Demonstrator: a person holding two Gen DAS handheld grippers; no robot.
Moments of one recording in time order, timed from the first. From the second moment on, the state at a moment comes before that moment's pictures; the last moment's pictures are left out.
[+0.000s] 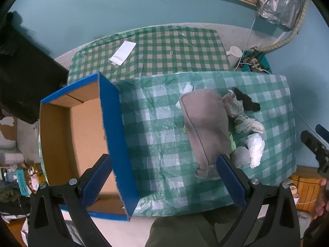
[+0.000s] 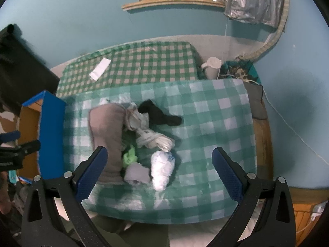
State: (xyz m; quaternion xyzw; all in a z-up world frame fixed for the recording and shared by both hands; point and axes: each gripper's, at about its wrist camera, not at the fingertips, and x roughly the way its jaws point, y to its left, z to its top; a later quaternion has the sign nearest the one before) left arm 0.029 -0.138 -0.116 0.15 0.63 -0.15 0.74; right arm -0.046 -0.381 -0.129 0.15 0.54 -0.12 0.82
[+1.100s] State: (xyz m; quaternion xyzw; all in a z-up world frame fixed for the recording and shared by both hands) left arm 0.027 -0.184 -0.229 0.17 0.68 -0.12 0.71; right arm -0.036 -0.386 -0.267 0.13 0.62 -0.08 0.77
